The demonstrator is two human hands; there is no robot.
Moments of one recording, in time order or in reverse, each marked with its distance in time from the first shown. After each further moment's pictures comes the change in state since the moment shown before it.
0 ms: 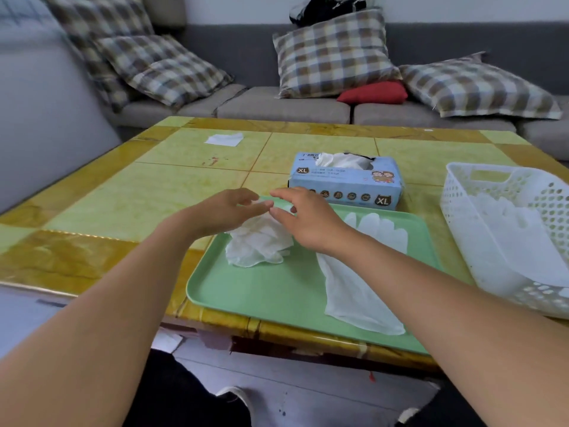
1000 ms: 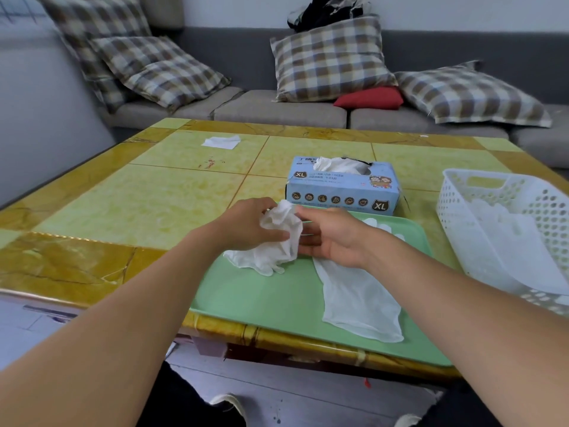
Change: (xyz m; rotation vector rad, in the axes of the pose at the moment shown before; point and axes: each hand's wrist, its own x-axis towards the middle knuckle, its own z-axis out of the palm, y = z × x) left_hand 0.014 0.007 0.033 0.193 0.046 0.173; right_hand -0.010 0.021 -0.013 1.083 -0.161 0.568
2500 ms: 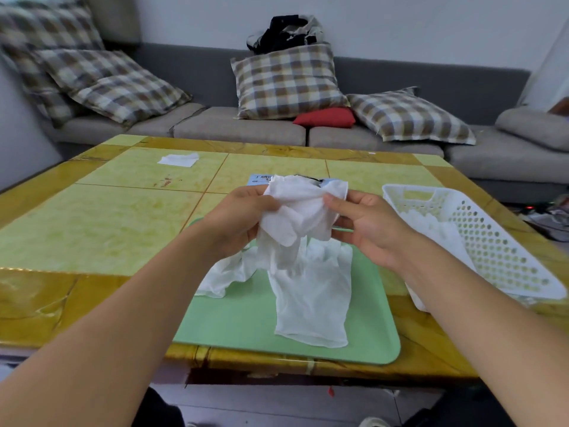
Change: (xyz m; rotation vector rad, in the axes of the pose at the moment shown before) left_hand -0.006 0.105 -0.010 -1.080 -0.099 -0.038; right_hand -0.084 -0.045 -0.073 -0.037 0.273 -0.337
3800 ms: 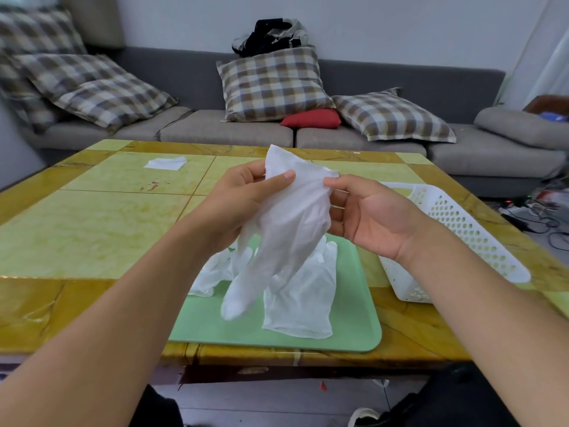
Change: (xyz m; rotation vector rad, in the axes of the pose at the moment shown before) left_hand -0.027 0.031 0.027 -0.049 -0.052 0.192; right_hand -0.035 -0.038 -0.007 0.259 -0.286 0.067
